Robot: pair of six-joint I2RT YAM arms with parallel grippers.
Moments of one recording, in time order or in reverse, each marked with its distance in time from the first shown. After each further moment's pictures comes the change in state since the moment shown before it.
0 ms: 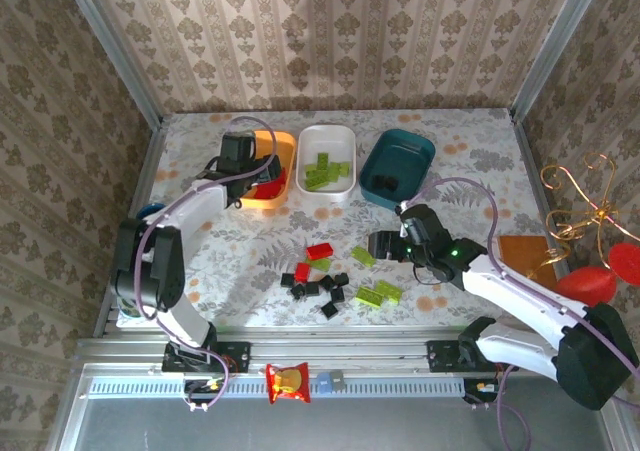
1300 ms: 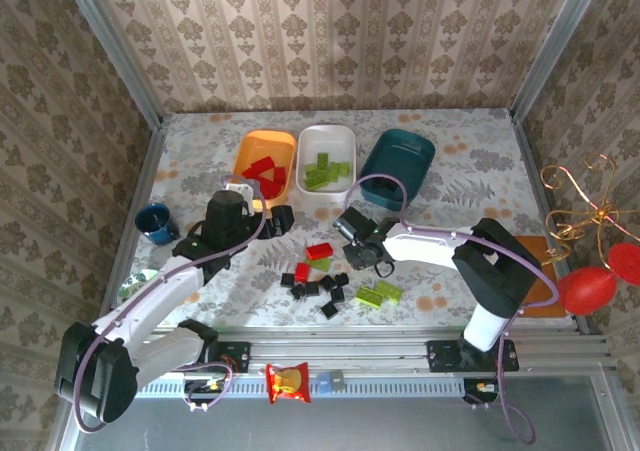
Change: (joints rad) left arm -0.176 -0.600 -0.494 0.014 0.116 -0.087; right arm 0.186 0.626 0.323 -0.116 0.213 -0.183
